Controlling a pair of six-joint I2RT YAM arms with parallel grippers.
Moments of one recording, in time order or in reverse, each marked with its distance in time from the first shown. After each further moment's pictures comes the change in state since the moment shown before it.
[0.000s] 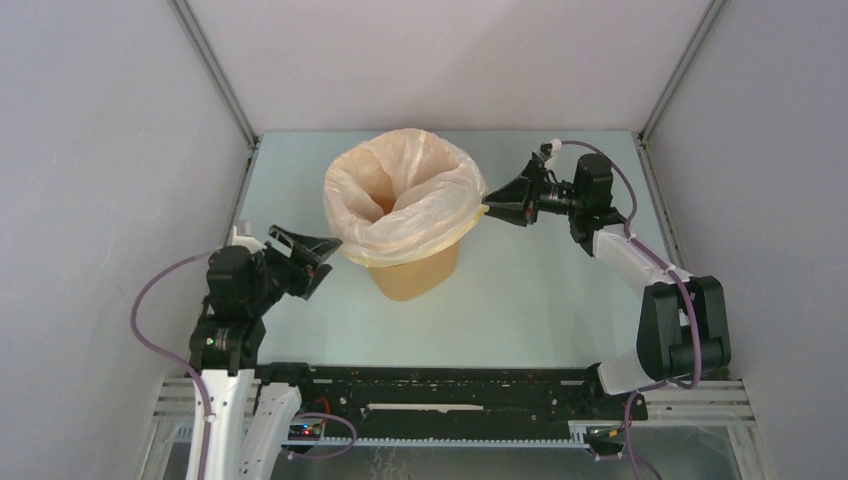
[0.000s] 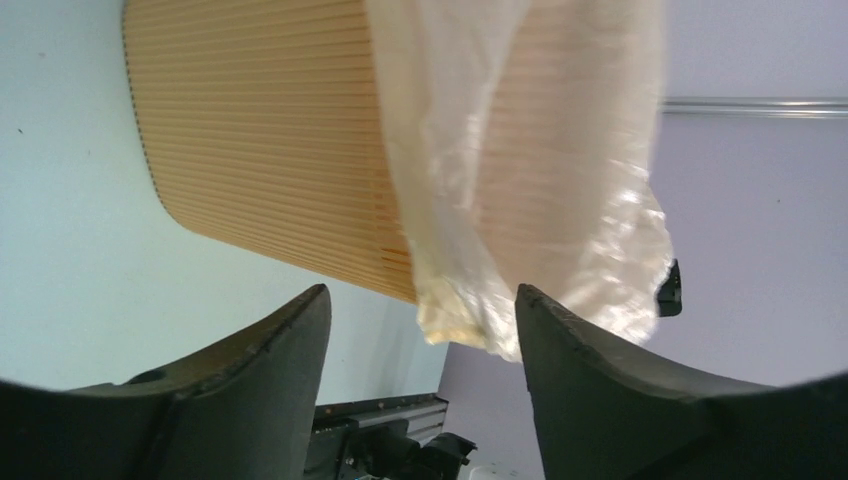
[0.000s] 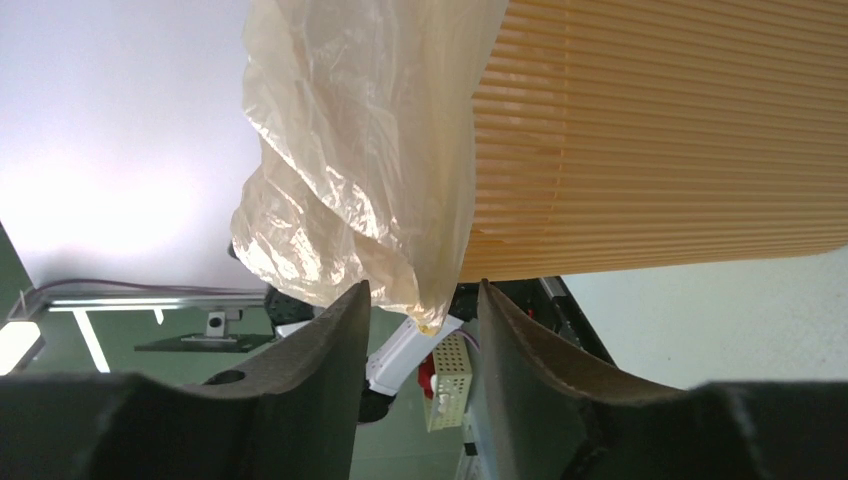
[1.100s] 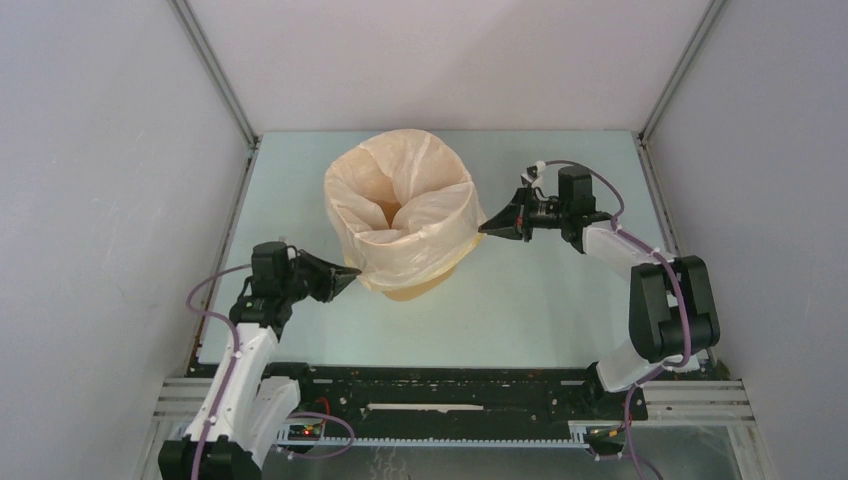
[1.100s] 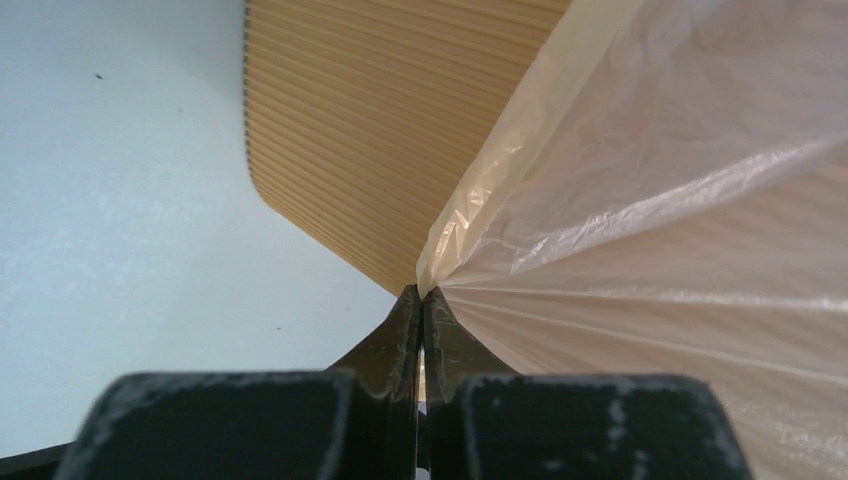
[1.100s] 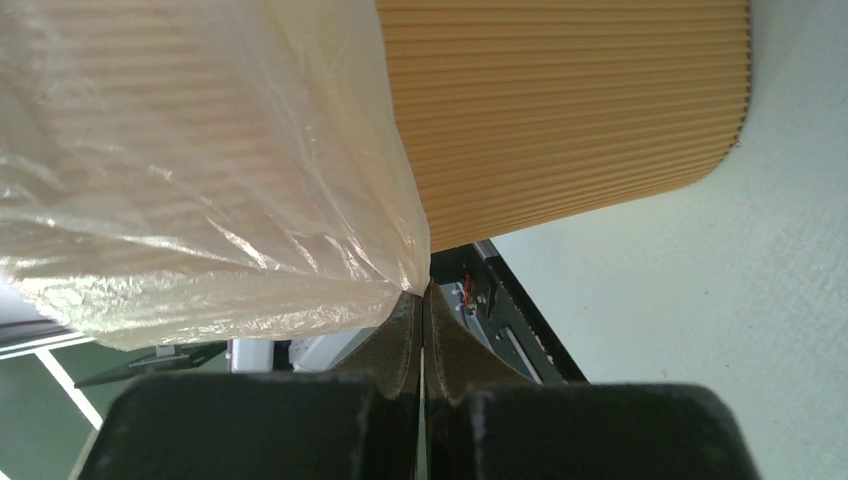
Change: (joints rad) left arm 0.000 0.206 -0.261 0.232 0.100 -0.055; right arm 0.018 0.084 0.000 -0.285 0.035 -0.266
